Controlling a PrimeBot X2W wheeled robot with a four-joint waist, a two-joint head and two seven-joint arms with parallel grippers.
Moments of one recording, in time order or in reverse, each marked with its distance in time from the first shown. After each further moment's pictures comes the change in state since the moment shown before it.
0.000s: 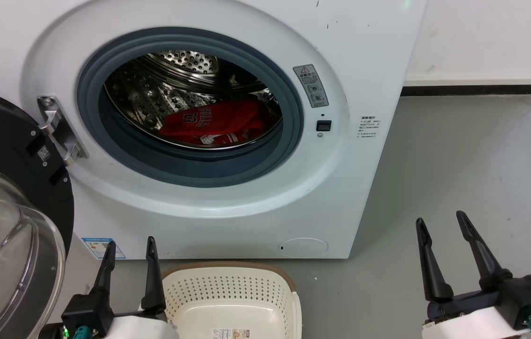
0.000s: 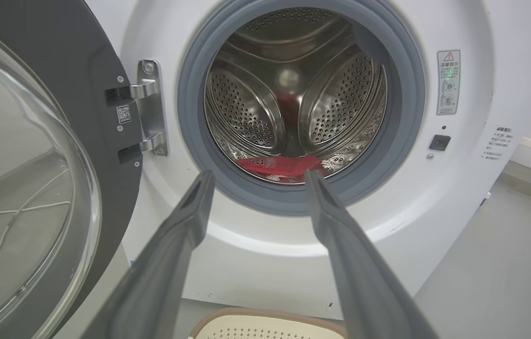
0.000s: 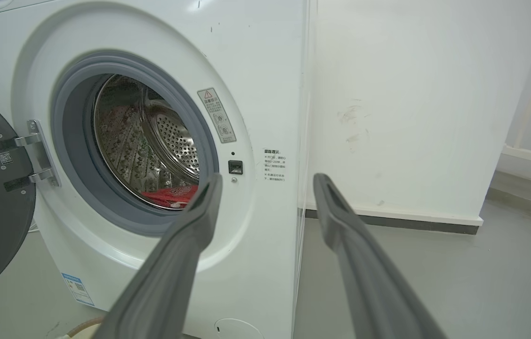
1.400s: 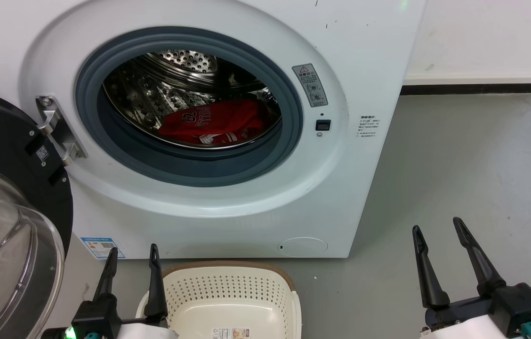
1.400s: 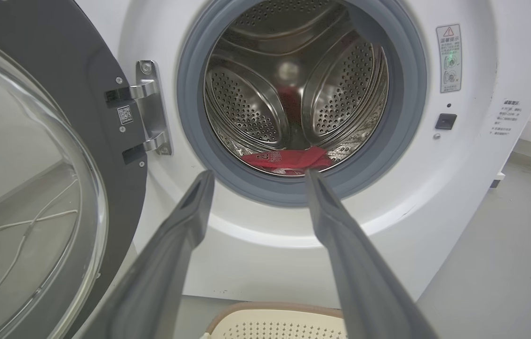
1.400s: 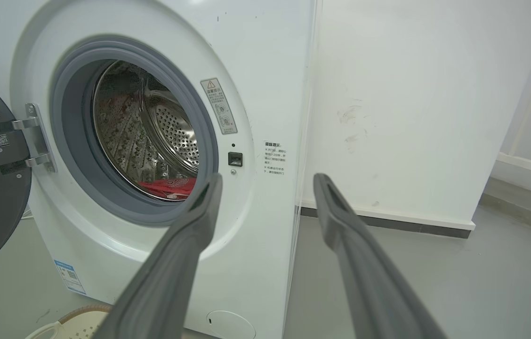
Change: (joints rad) left arm 0.014 0.001 -0.004 0.024 0.074 0.017 -0.030; right arm 0.019 0.000 0.006 0.011 -0.054 0.000 -0.030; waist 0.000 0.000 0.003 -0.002
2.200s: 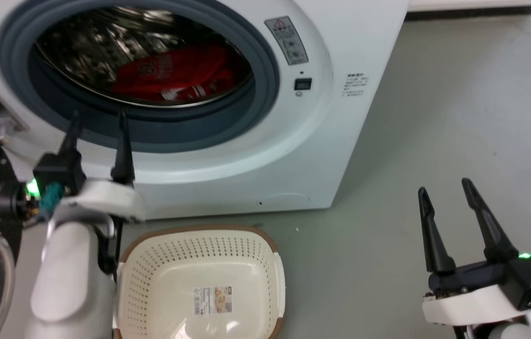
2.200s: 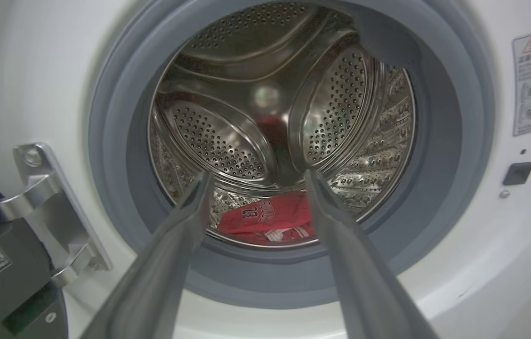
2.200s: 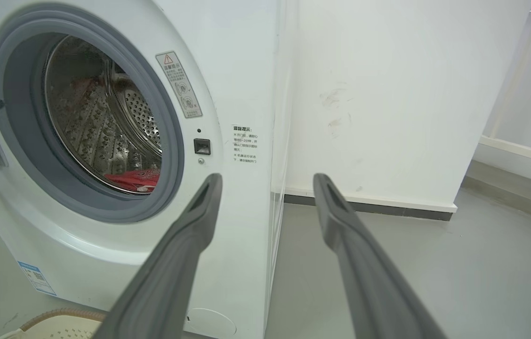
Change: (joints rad) left arm -0.558 0.096 0.086 0.351 0.044 -0.127 0.000; right arm -0.099 0.000 -0.004 -0.031 0.000 0.000 0.000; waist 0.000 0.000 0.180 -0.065
